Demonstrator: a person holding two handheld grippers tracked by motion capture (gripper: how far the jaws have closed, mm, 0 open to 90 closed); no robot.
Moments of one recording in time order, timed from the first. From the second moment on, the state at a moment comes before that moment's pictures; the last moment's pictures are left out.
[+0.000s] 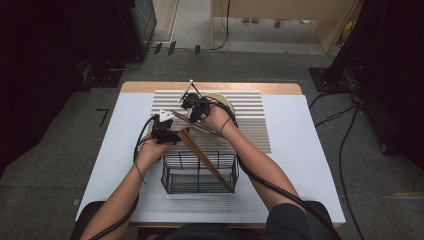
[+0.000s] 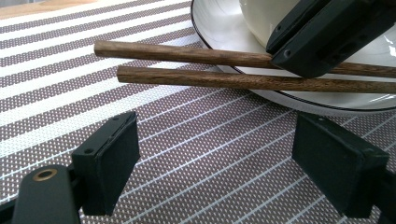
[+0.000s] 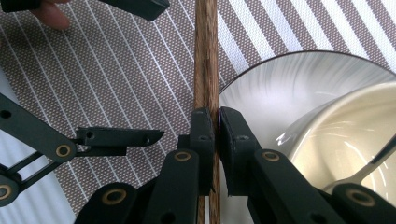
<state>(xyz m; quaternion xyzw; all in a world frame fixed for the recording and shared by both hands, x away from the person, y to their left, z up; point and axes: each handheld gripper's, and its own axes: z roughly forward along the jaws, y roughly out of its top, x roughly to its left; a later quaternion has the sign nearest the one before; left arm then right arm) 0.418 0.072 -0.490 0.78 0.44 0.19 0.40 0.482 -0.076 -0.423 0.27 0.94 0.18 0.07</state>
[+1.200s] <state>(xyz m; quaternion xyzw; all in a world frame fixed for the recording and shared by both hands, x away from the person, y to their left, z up) 0.421 0.064 -0.492 0.77 0.44 0.21 0.42 0.484 -0.075 -0.426 0.28 0.94 0.17 0.07</state>
